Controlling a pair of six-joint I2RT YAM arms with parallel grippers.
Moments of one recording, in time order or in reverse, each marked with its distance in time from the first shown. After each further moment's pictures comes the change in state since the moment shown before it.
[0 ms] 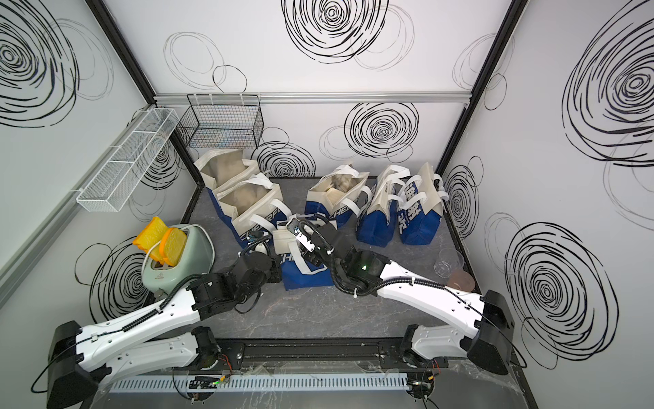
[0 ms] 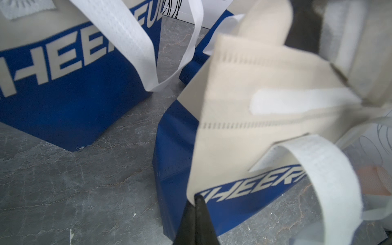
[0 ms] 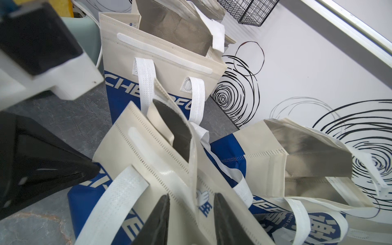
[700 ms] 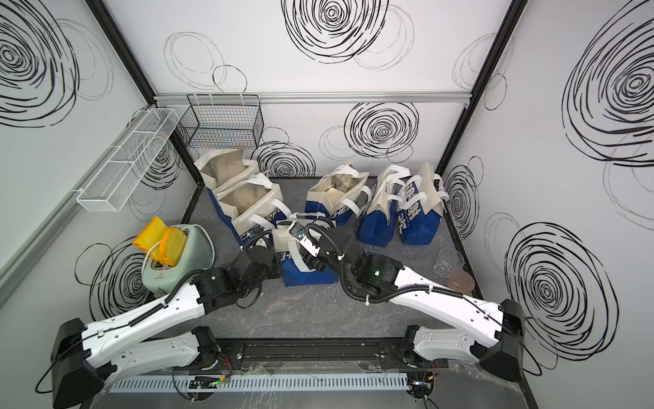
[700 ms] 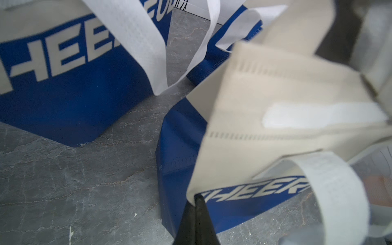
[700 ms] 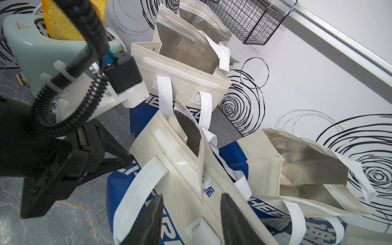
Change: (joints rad) left arm 0.058 0.047 0.035 -0.017 0.048 -0.028; right arm 0.051 -0.085 0.006 -0.059 -0.038 0.000
